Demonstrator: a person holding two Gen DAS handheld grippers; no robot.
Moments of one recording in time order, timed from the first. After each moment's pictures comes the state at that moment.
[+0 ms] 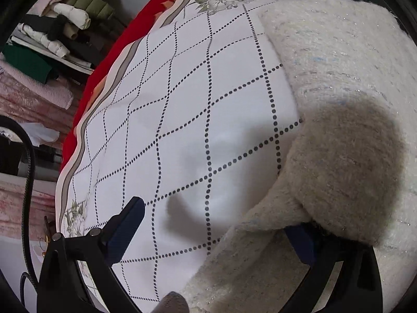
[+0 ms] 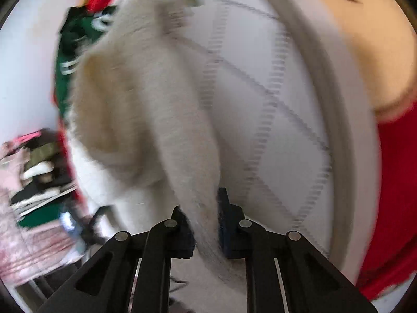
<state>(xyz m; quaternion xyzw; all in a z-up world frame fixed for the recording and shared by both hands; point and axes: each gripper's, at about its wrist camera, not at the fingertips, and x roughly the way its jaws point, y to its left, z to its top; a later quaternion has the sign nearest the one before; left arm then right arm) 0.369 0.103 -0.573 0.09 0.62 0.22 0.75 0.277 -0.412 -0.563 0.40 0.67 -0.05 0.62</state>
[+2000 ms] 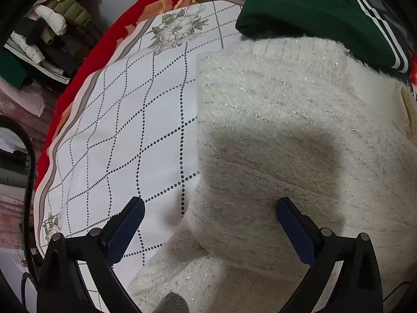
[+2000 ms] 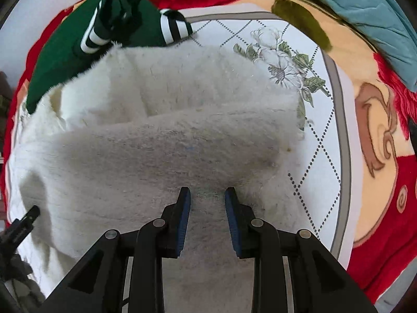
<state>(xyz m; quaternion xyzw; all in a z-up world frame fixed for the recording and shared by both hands) 0.415 0.044 -0.545 0.03 0.61 0.15 0.78 0.402 -0.293 -0.531 0.12 0.63 -0.11 0.76</state>
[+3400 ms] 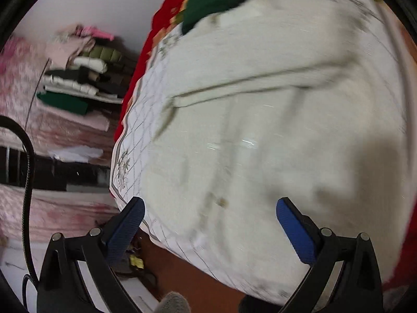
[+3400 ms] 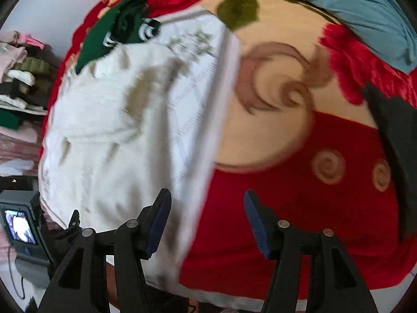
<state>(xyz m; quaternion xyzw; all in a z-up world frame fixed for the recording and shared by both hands) 0.184 -0.246 -0.479 0.26 0.61 0.24 0.72 0.214 -0.521 -0.433 0.14 0.66 0.04 0.74</state>
